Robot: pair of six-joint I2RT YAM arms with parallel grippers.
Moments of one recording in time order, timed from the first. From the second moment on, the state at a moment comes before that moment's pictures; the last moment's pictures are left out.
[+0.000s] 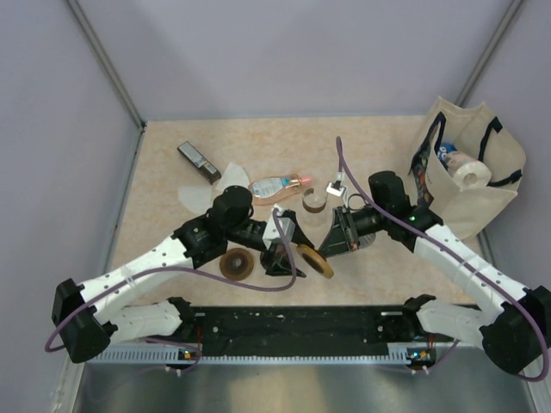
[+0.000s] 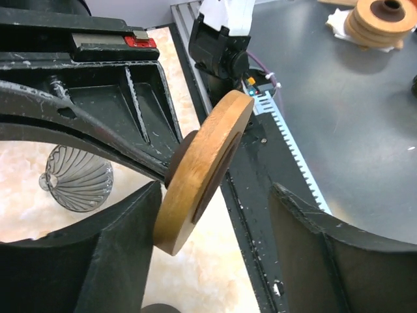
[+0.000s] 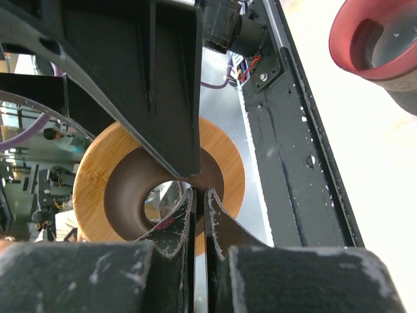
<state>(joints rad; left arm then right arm) -0.87 1.08 0.89 -0.12 0.96 0.29 0.53 1.08 0.83 -0.37 -1.17 0.47</state>
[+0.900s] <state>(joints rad) -0.91 1.06 0.86 0.01 0.58 -0.02 0.43 0.83 1.01 -0.66 -0.28 0.42</state>
